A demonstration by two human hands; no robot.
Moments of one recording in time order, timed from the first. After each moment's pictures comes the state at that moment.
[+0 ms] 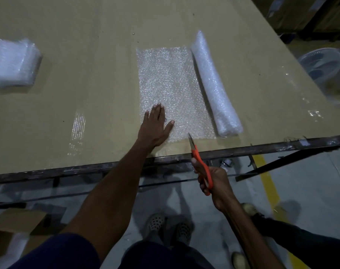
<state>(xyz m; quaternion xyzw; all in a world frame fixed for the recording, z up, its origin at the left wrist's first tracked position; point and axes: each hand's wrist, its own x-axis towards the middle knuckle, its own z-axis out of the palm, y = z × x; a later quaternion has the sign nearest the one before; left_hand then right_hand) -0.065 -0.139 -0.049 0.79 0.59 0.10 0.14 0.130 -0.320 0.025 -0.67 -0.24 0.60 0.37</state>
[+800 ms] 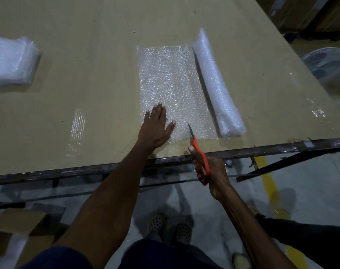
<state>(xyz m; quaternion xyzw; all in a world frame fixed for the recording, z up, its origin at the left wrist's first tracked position) -0.066 -0.138 -0.052 0.78 0.59 0.11 0.14 0.119 -0.285 0.024 -0.68 -0.24 0.59 0.37</state>
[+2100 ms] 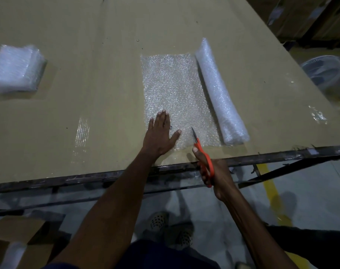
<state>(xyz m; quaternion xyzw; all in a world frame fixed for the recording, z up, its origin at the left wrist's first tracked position) -0.068 -0.137 -0.058 0.79 0.59 0.10 0.13 0.109 -0.271 0.037 -0.68 -0.25 0.58 0.37</state>
